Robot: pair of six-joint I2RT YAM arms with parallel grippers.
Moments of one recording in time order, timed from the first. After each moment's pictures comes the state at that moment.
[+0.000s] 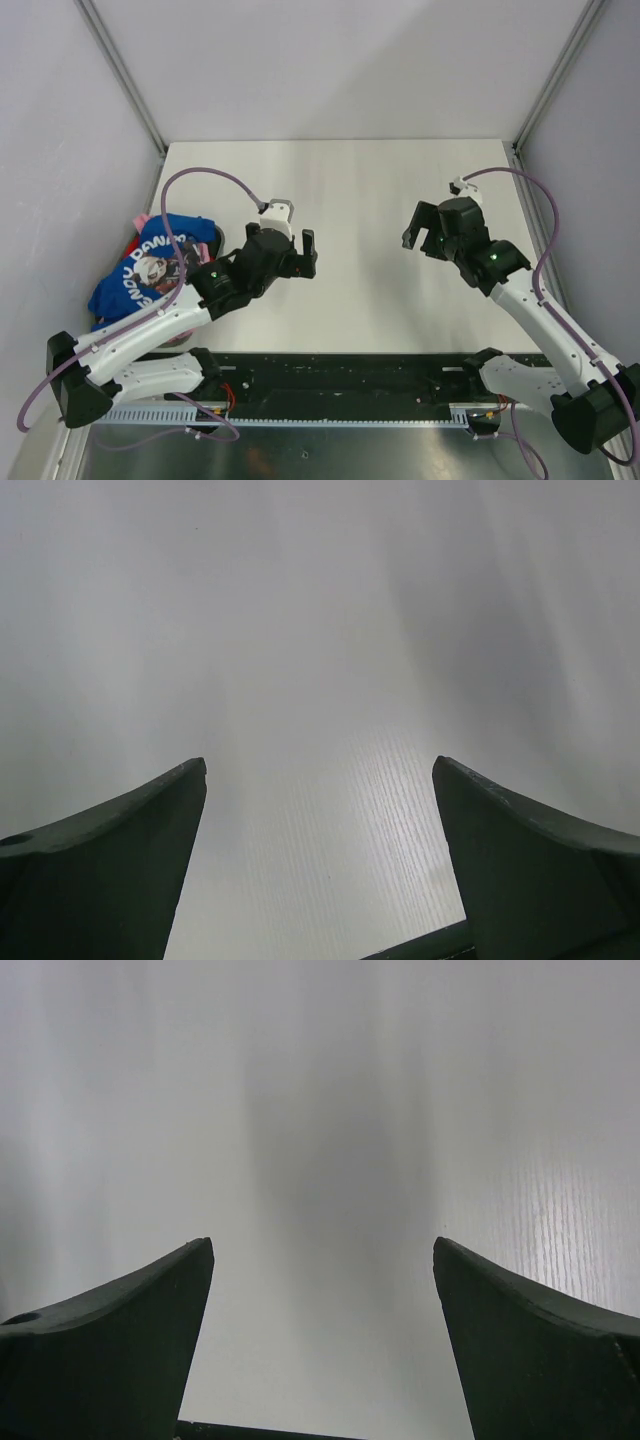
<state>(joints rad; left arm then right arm) -0.91 1.03 0.91 -0.46 -0.47 -0.50 0.47 1.03 0.99 -0.62 0.23 0.61</state>
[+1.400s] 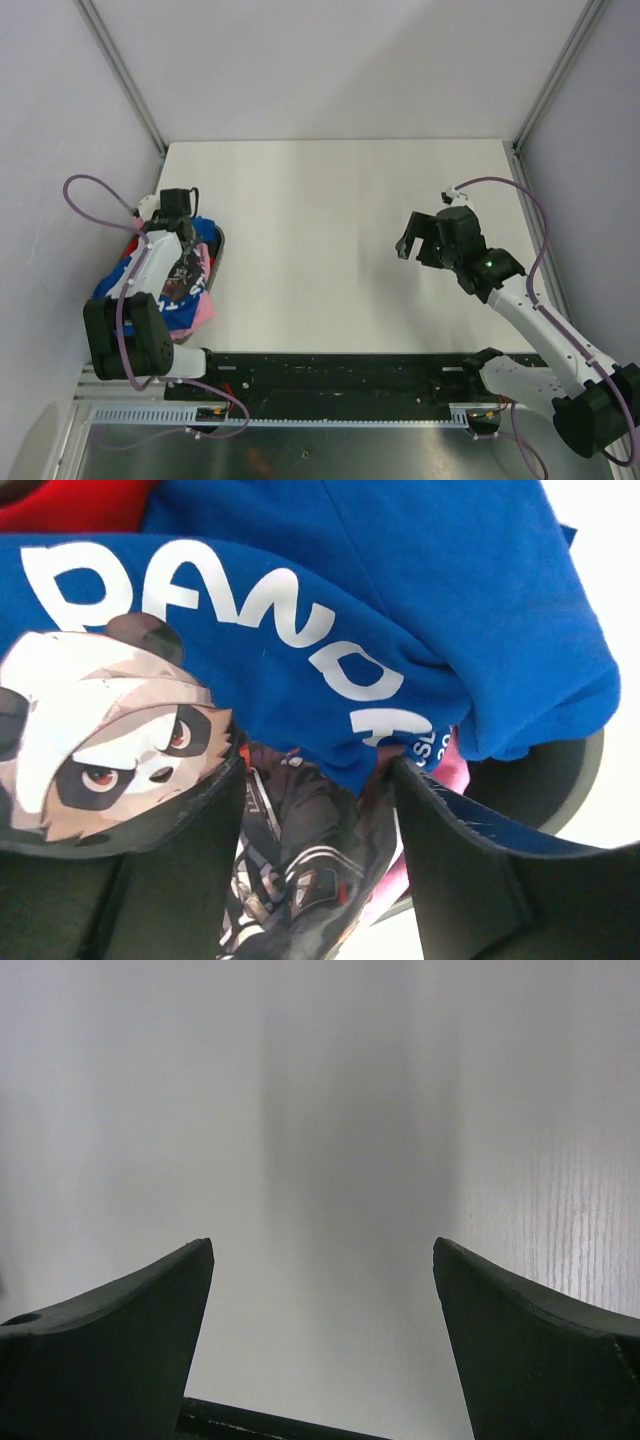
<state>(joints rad) 0.11 1.36 0.96 -0.61 -0.51 -0.66 0.47 1.01 0.88 -0.54 0.14 0.59</state>
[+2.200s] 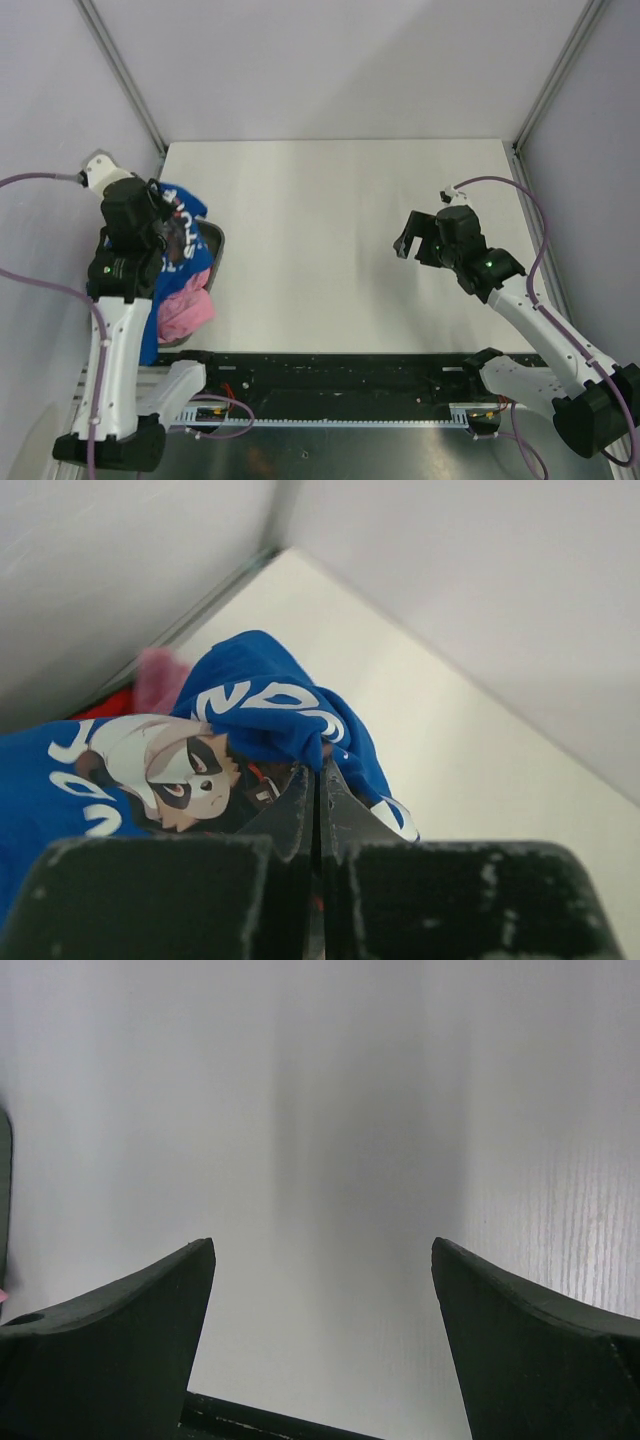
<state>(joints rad) 0.00 0.91 1.20 -0.64 -0.49 -0.51 0.47 1.01 0.88 -0.52 0.11 0.59</state>
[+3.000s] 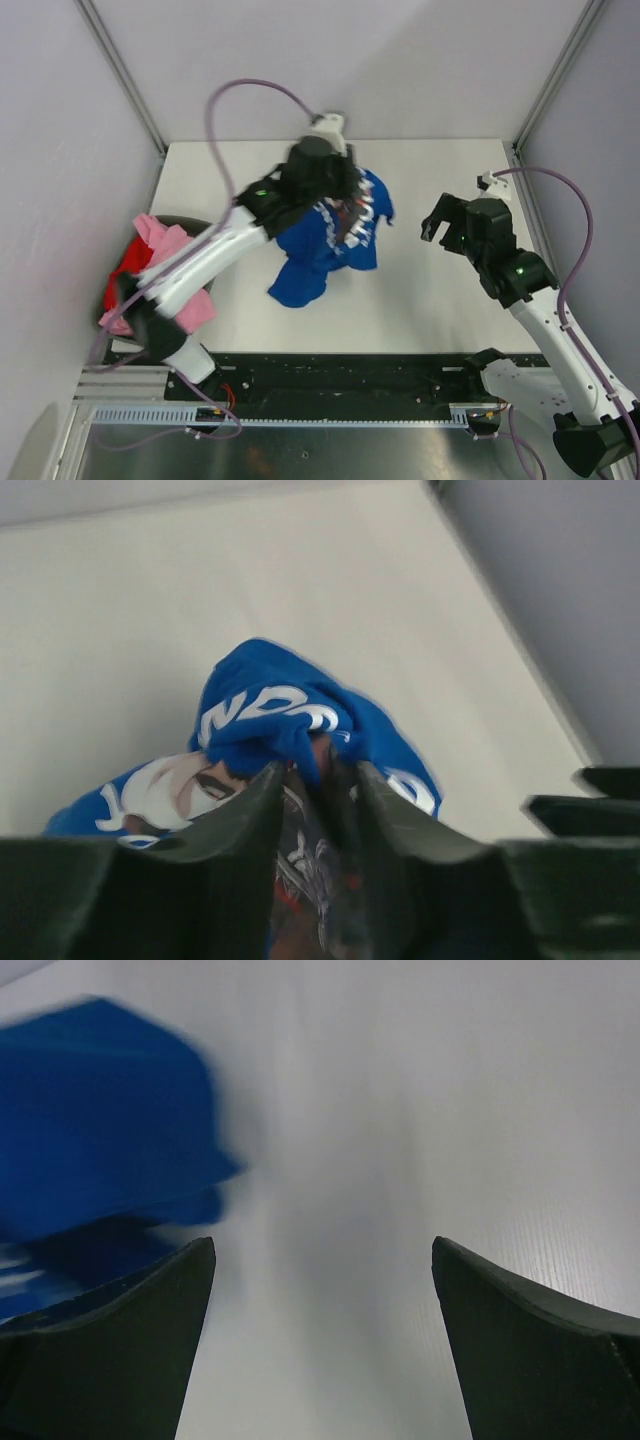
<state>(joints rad) -0.82 1.50 1.66 -0.45 -0.28 -0.39 0.40 0.90 1.01 -0.61 0.28 0.54</state>
